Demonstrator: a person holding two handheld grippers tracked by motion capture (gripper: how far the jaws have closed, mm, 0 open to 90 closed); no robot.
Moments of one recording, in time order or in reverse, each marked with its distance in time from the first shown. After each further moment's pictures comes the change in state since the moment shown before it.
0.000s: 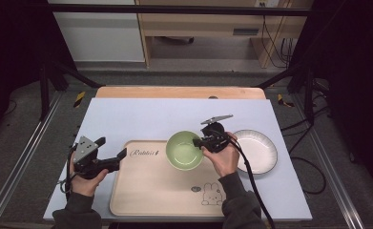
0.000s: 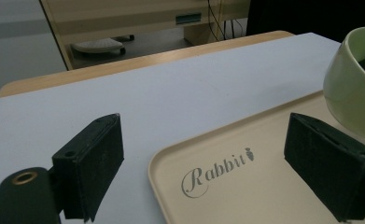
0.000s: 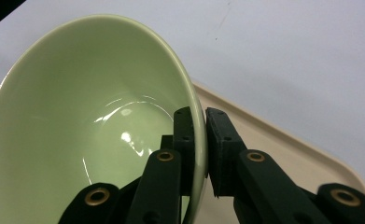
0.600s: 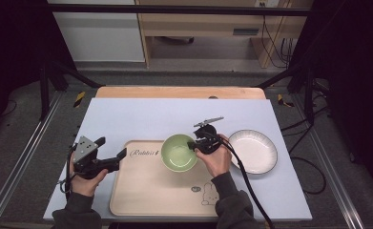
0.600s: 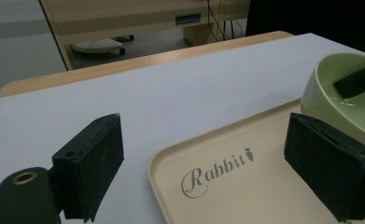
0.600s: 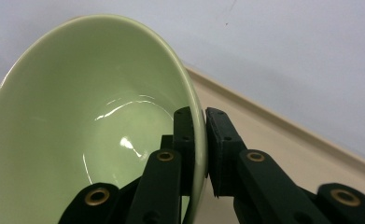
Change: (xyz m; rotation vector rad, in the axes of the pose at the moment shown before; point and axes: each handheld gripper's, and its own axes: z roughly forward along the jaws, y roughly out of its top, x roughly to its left) left arm 0.001 0.000 -0.001 -0.001 -0.002 0.002; right arm 0.005 -0.003 0.028 0.041 0.000 0.004
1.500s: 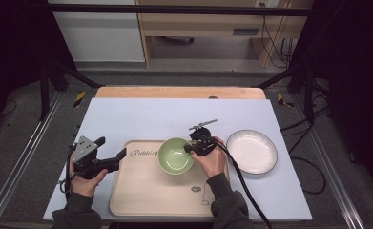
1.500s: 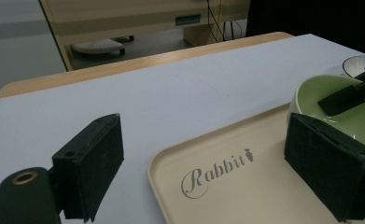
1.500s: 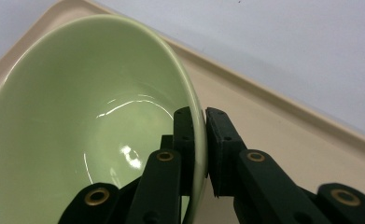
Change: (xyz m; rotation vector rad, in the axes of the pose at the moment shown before) left arm 0.000 0.000 0.000 -0.002 -0.001 -0.002; right arm 0.004 -0.004 0.023 0.048 0.013 0.020
